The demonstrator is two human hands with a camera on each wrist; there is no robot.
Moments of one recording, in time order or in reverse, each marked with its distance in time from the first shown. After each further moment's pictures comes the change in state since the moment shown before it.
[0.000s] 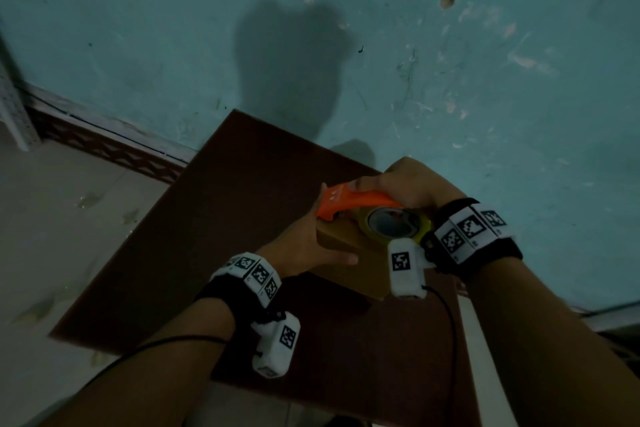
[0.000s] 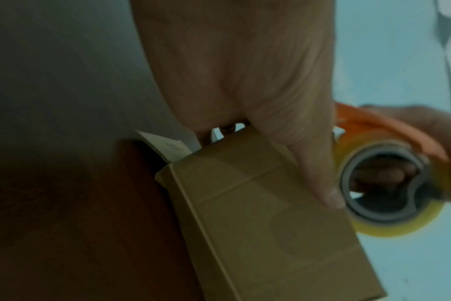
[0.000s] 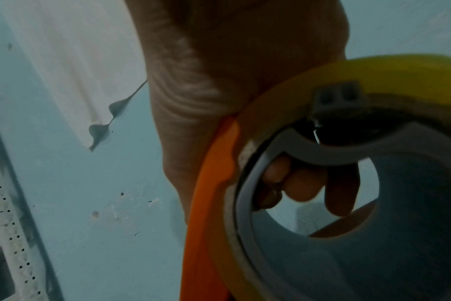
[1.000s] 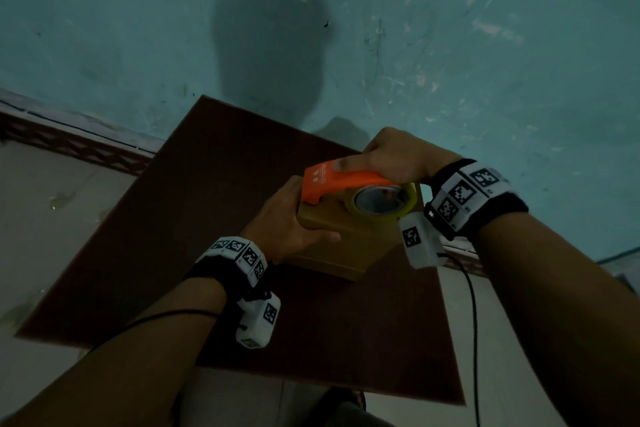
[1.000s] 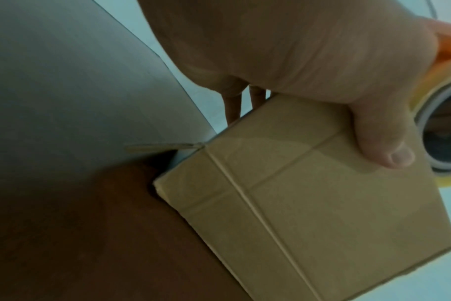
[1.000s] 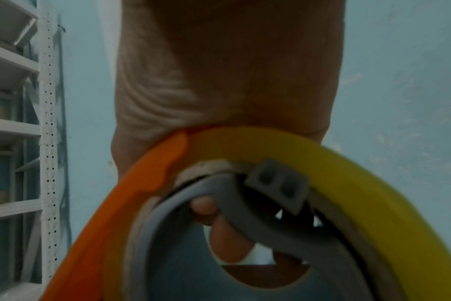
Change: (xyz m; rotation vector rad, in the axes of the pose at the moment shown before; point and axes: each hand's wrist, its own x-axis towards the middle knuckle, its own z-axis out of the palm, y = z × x) left_hand 0.004 0.004 0.014 0.260 0.267 0.237; right_hand -0.014 0.020 -0.024 -0.114 -0.057 -0.147
